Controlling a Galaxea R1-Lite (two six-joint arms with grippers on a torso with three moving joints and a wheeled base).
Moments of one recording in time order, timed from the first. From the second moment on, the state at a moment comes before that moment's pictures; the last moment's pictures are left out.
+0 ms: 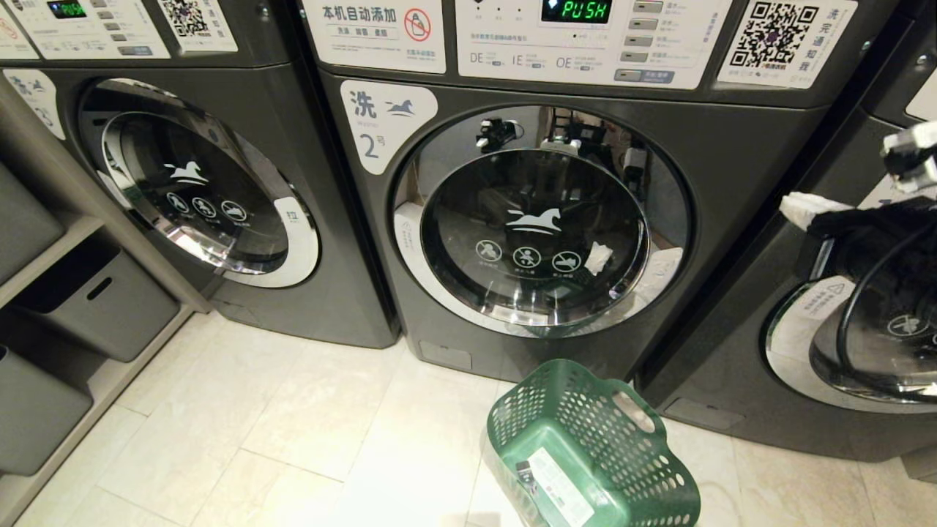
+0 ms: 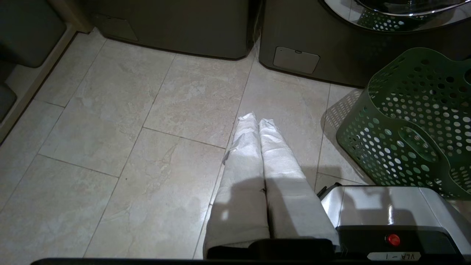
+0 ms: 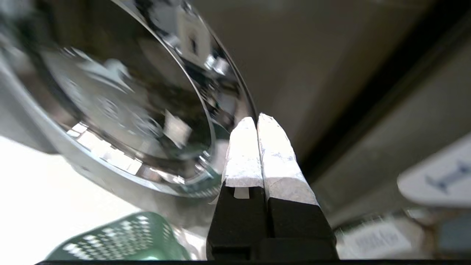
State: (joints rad) left arm 0.00 0.01 -0.10 0.26 0.01 0.02; right arm 0.10 1.42 -0.75 -0.81 0.02 -0.23
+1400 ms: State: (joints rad) left arm 0.00 0.00 -0.10 0.26 0.01 0.02; right arm 0.43 1.84 -1.58 -0.74 -0.10 -0.10
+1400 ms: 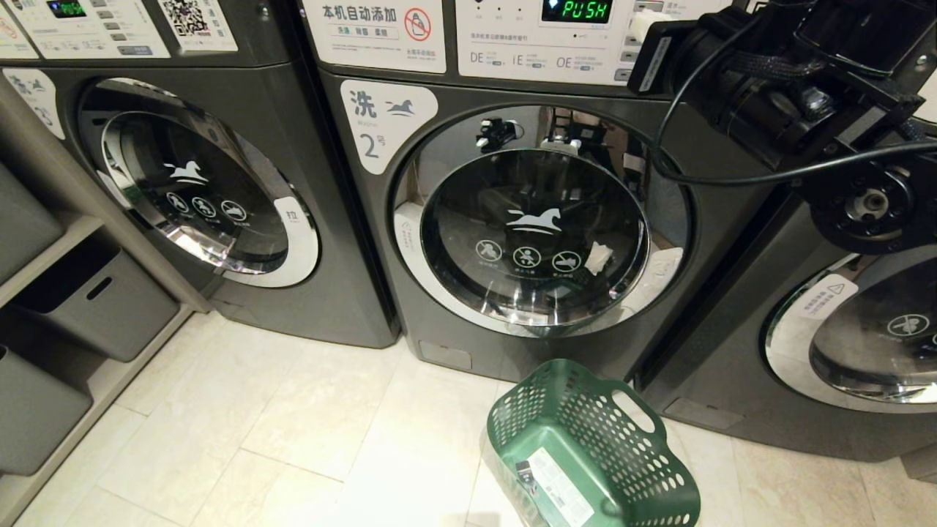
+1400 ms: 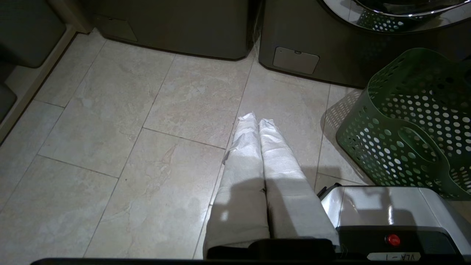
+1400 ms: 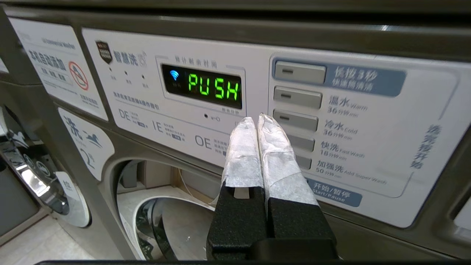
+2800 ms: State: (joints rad) left arm 0.00 0.00 -0.10 0.26 0.01 0.02; right arm 0.38 1.93 -1.69 -0.72 -0.11 -0.10
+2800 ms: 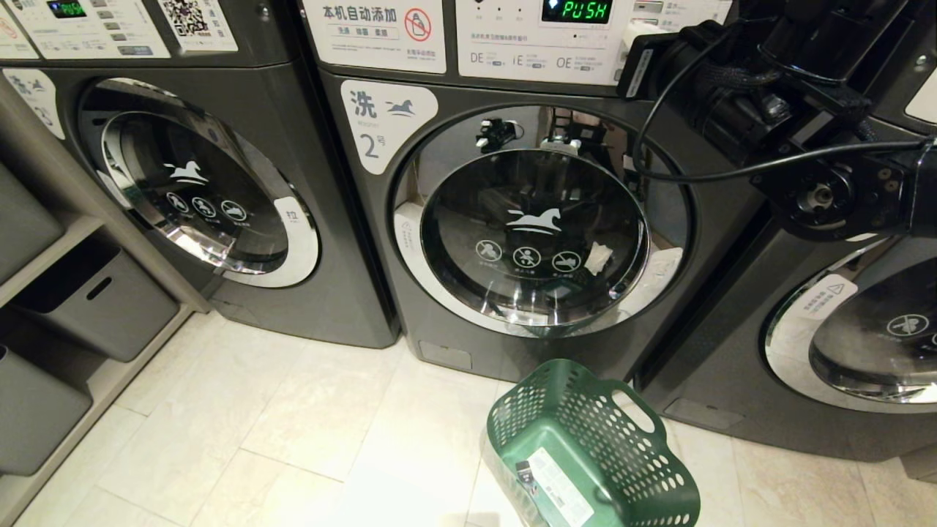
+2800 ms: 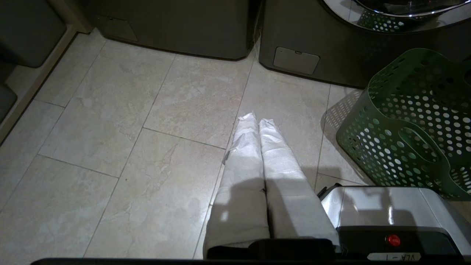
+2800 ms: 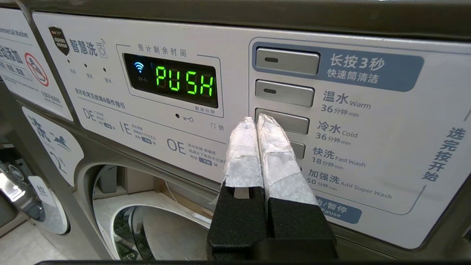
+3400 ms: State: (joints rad) left arm 0.00 0.00 -0.10 0.26 0.01 0.02; right arm 0.37 1.97 -1.80 -0.65 -0.11 -0.10
